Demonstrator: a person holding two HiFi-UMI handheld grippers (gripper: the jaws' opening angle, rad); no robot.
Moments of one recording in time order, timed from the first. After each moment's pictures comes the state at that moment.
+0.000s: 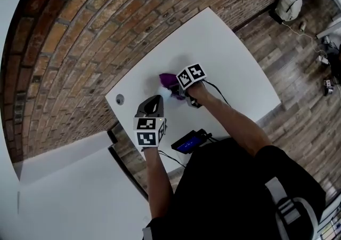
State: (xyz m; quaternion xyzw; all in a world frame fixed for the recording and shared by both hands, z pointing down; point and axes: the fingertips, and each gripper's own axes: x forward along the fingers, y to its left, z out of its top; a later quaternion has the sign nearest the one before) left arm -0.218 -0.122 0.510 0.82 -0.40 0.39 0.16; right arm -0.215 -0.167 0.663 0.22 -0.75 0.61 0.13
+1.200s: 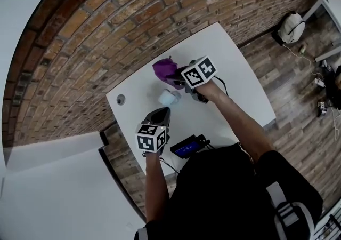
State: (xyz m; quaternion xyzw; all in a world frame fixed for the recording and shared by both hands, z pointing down) left arm -0.220 -0.086 0.528 0.83 -0.38 0.31 0.26; right arm -0.198 -0.214 0.527 0.18 -0.89 0.41 0.12
